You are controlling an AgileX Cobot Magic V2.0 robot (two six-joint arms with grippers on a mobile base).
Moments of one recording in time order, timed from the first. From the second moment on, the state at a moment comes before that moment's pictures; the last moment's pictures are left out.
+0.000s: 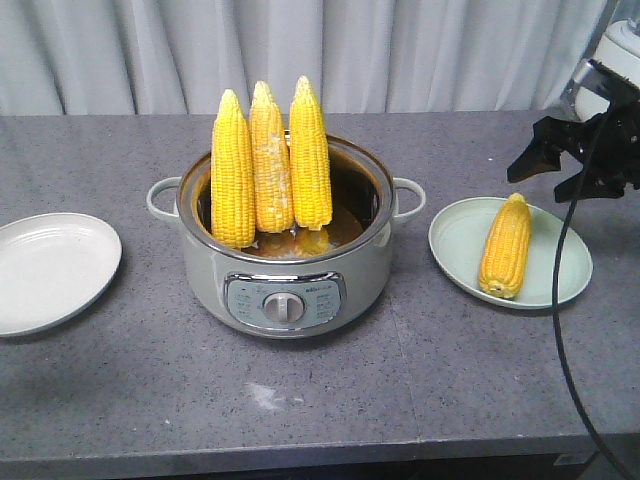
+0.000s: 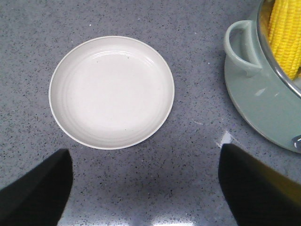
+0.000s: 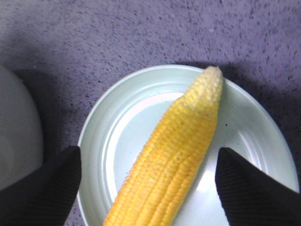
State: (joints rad) left arm -0.13 1.06 -1.26 0.09 1.15 -0.21; right arm -0.24 2.03 -1.87 0.61 1.23 -0.36
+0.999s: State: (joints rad) left arm -0.13 1.06 -1.26 0.09 1.12 -0.21; right arm -0.23 1.51 -1.87 0.52 1.26 -0.45
